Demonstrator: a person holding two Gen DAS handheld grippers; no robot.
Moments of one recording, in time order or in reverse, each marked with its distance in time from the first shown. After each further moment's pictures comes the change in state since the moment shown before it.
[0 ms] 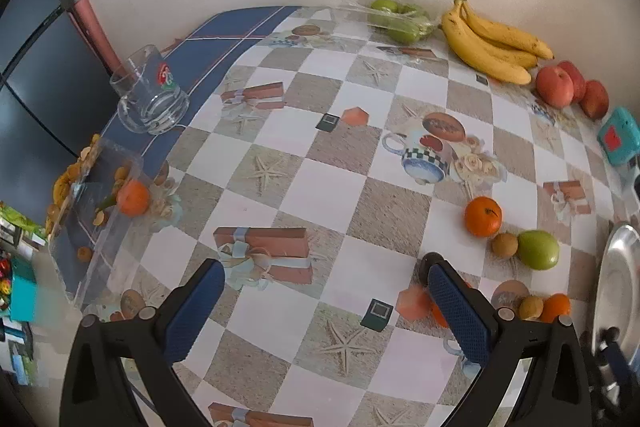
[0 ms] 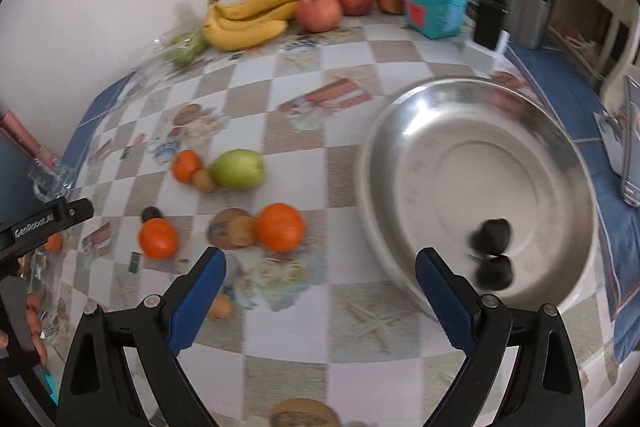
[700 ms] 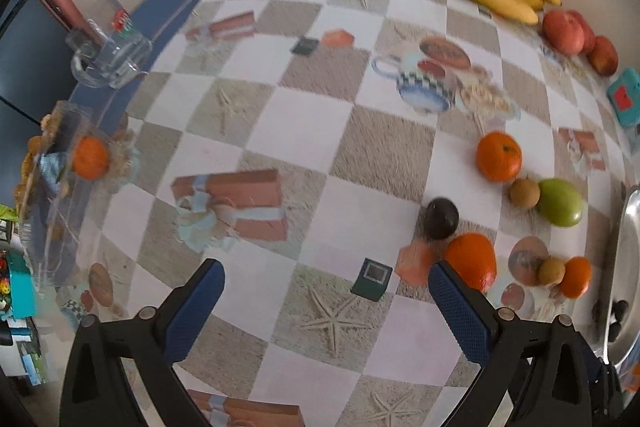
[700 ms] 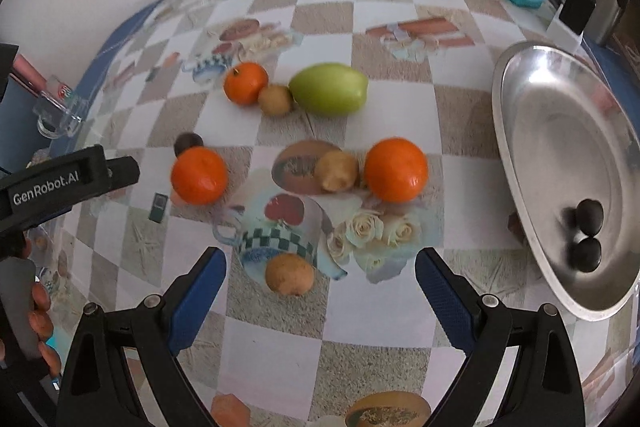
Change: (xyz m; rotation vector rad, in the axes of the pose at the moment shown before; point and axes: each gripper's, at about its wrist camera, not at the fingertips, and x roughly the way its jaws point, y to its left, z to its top) left arm 0.051 -0.014 -0.017 0.042 0.215 -0.032; right arm 0.053 0.055 -0.020 -0.092 0.221 0.019
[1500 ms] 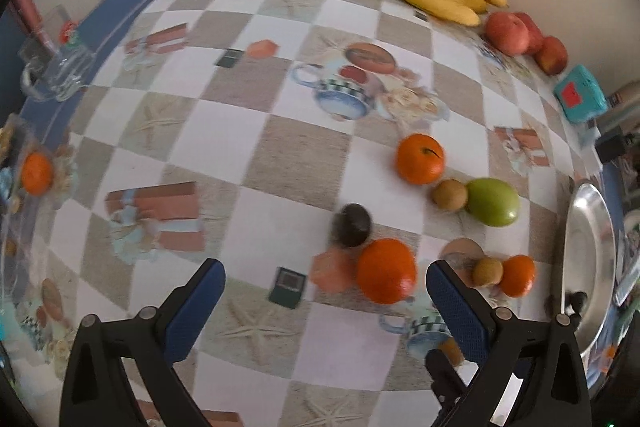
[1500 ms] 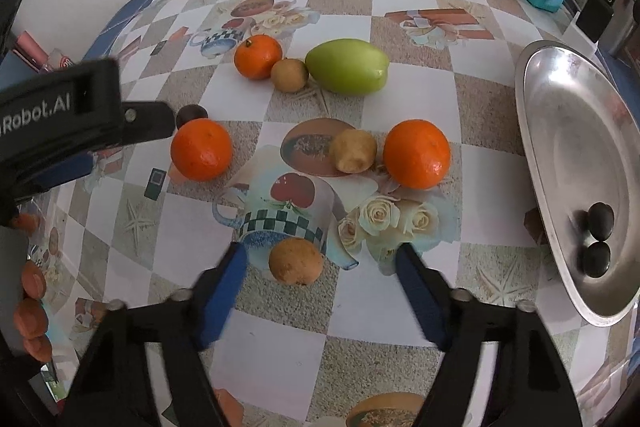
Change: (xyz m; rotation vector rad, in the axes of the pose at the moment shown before) left arm -0.008 -0.029 0.001 0.045 -0.035 -0.212; right arm 0.009 0.007 -0.002 -0.076 0.020 -0.003
